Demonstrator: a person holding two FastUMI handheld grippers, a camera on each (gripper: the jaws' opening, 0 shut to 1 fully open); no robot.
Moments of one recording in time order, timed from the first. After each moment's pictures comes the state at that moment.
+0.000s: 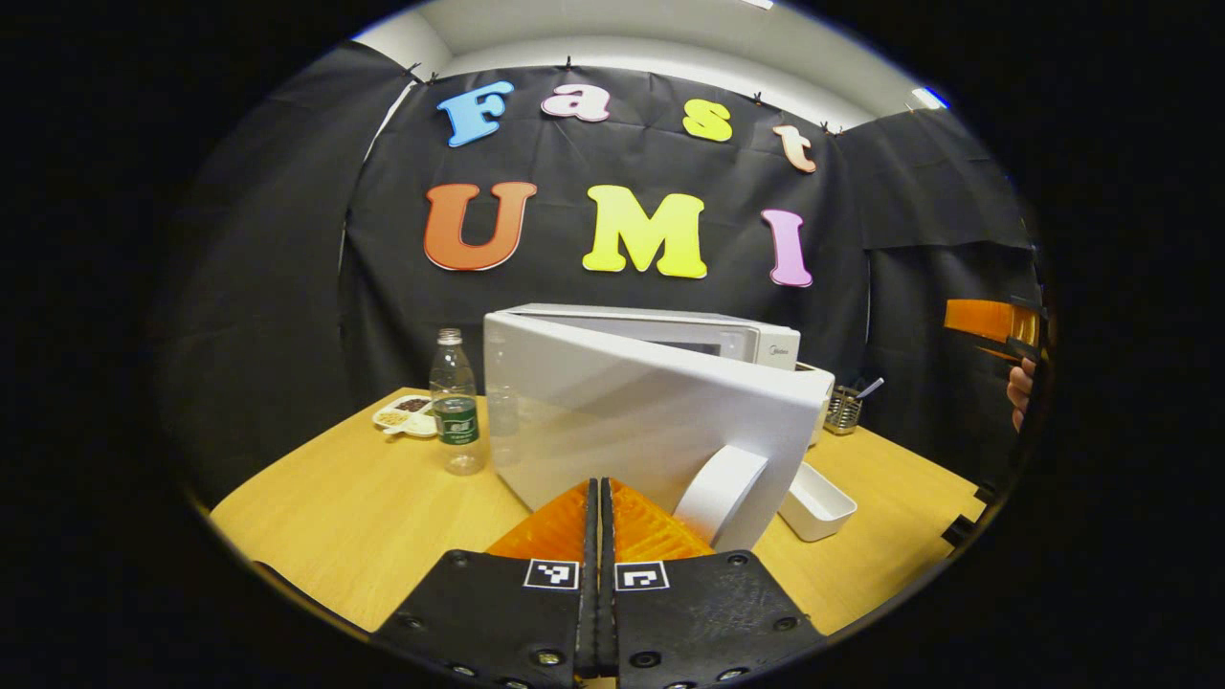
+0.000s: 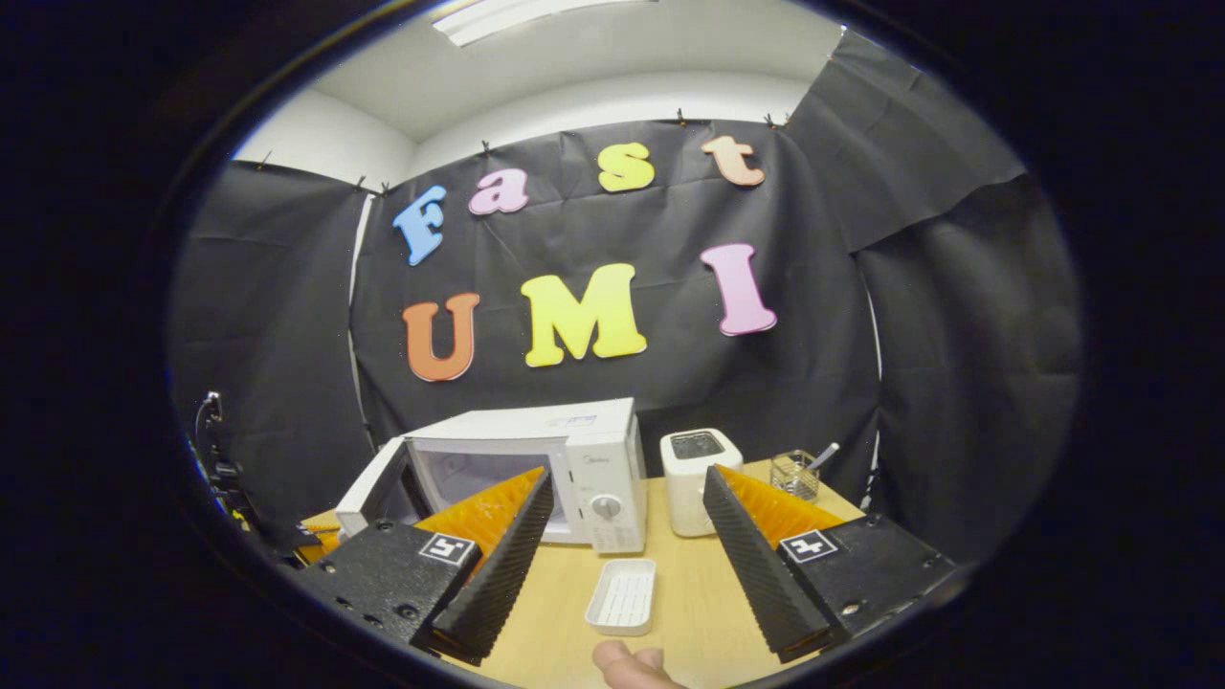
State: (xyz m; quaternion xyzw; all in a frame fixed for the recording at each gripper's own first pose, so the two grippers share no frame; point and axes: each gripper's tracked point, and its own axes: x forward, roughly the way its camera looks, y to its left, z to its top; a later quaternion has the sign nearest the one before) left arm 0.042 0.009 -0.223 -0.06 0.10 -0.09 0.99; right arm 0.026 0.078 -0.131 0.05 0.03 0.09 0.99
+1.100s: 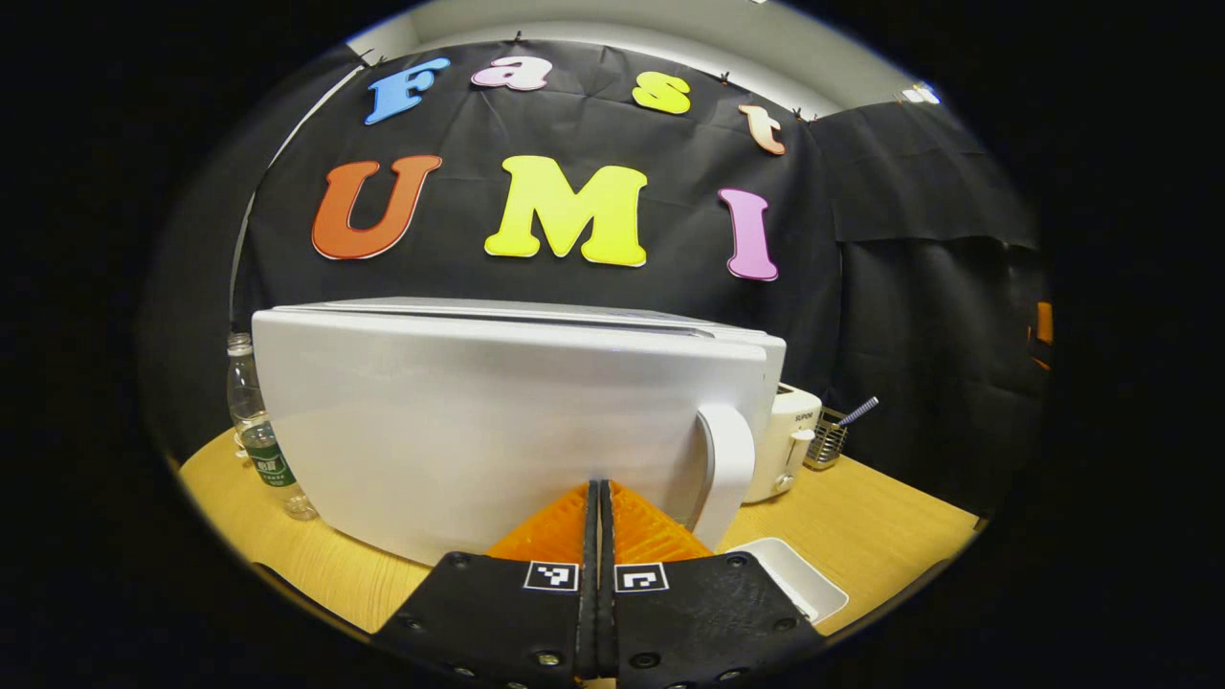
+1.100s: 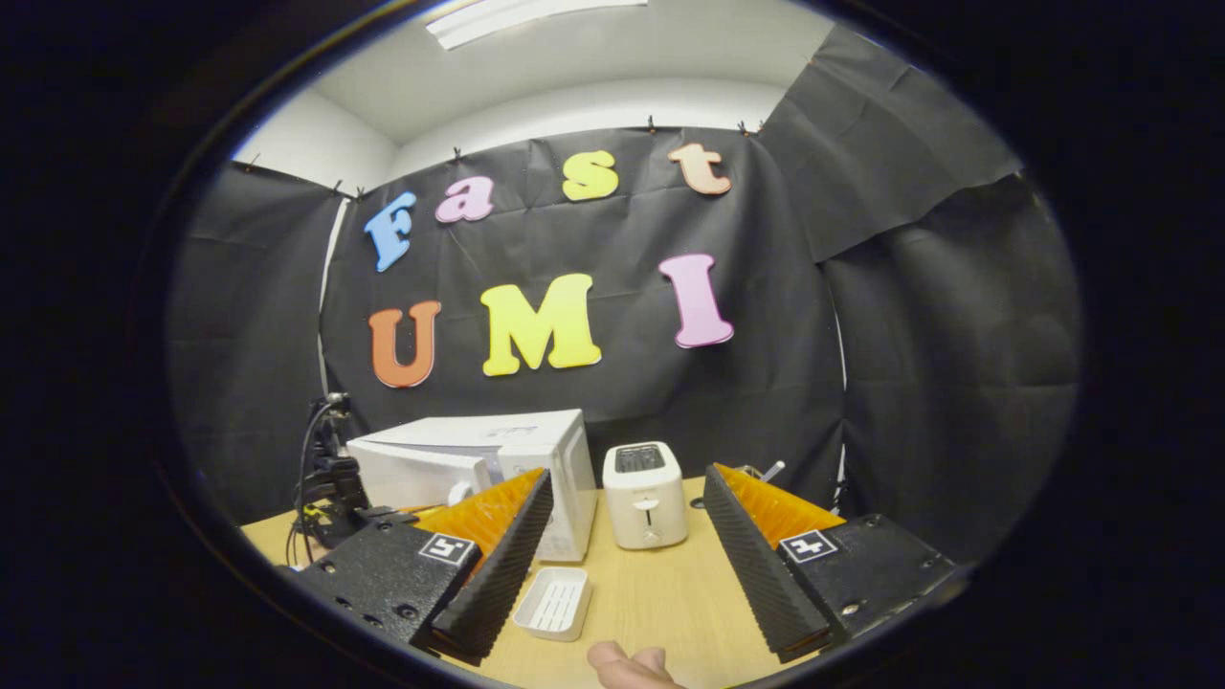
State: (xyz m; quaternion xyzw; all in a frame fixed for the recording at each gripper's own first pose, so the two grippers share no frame) left arm 0.204 -0.111 -0.234 -0.07 0.11 -0.14 0.98; right arm 0.040 0.009 -0.127 0.05 0.02 0.06 1.00
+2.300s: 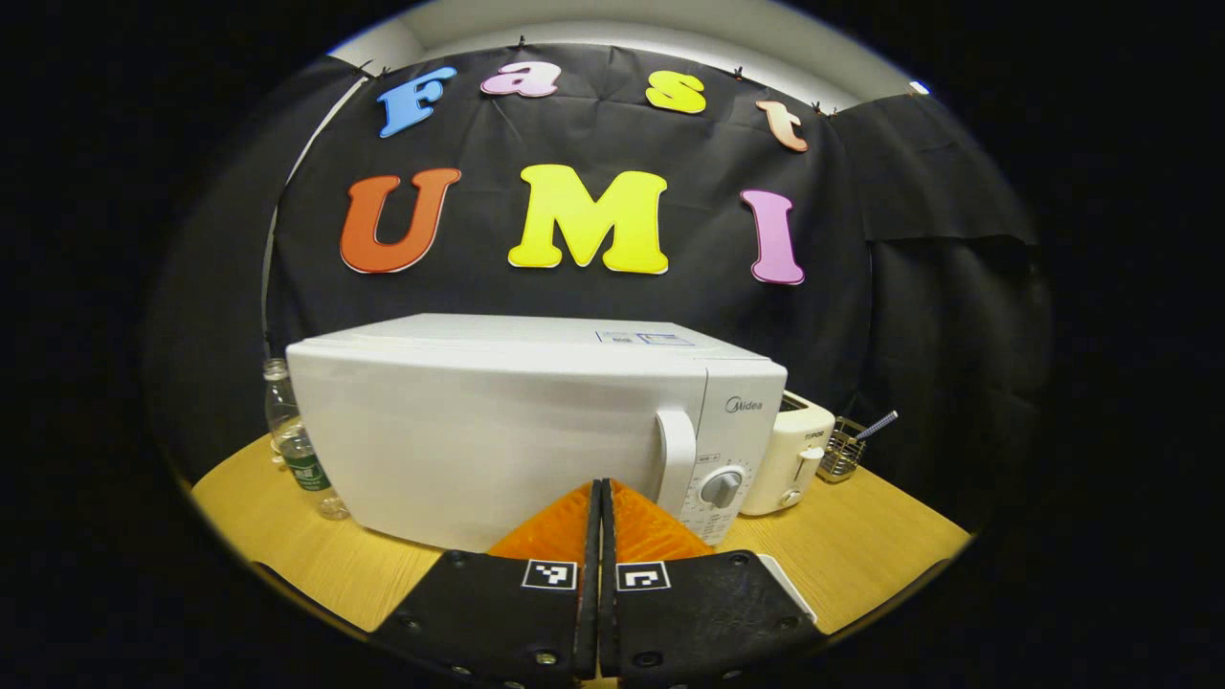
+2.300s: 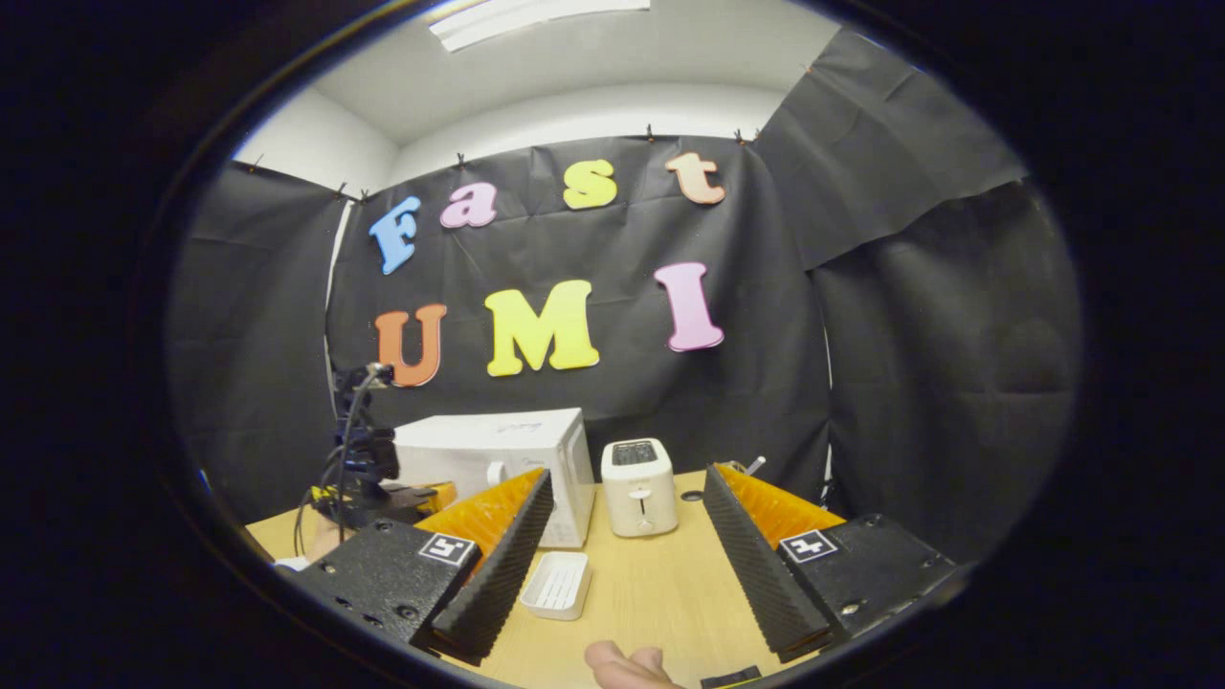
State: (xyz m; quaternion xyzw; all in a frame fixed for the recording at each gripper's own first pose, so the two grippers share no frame) left arm 0.155 -0.104 -0.176 -0.05 0.10 -0.08 0.99; right arm -0.020 0.006 -0.106 0.04 0.01 0.06 1.00
